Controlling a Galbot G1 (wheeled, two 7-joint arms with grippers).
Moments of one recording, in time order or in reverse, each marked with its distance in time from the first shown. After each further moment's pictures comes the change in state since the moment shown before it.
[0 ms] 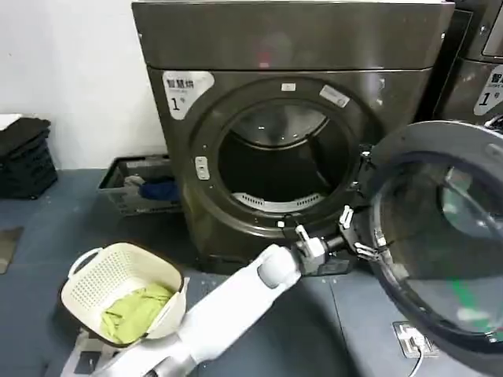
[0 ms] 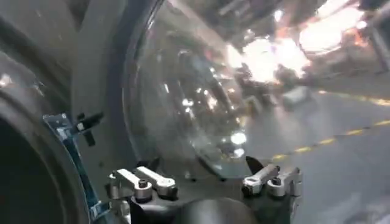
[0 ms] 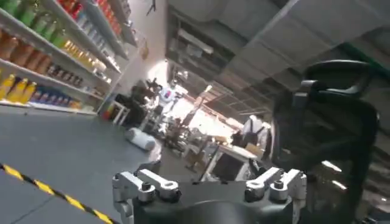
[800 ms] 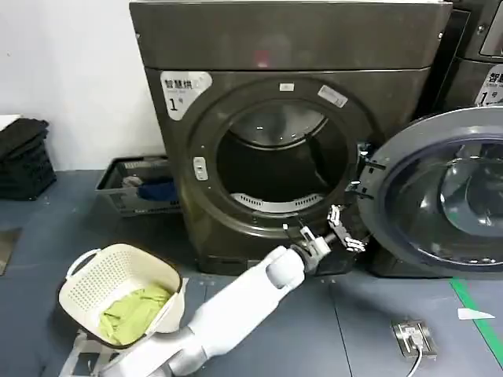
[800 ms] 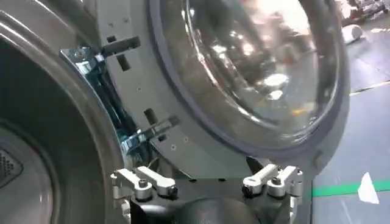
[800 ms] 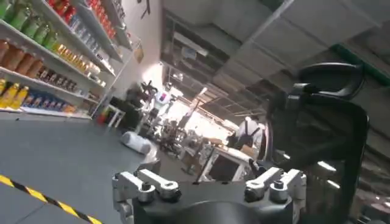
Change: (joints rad) left arm -0.021 -0.019 0.028 0.121 0.093 0.081 -0.183; right arm 0.003 0.000 0.005 0.041 0.007 -0.005 -0.009
